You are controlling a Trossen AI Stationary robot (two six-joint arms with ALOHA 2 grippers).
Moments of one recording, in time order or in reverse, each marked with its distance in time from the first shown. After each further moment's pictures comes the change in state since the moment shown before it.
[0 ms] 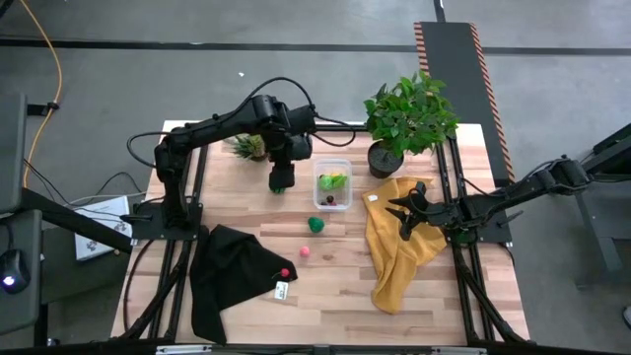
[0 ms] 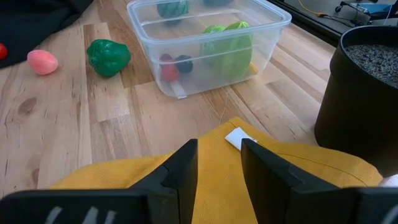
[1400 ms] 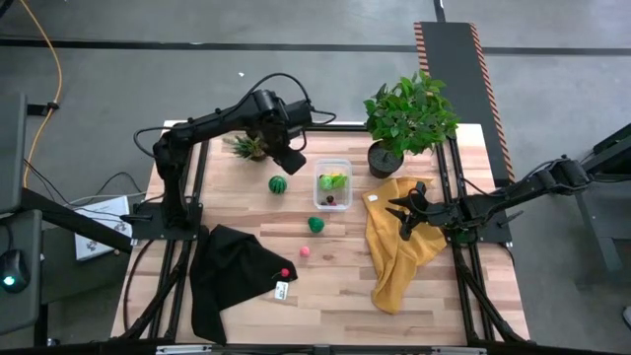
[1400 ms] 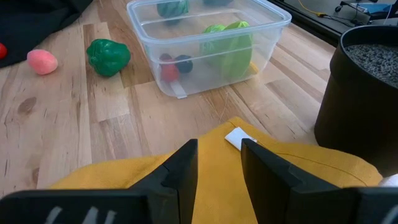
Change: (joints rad) left arm 0.089 0.001 -0.084 0.001 -0.151 -0.621; right arm 0.000 0.000 0.000 -0.001 0.000 0.000
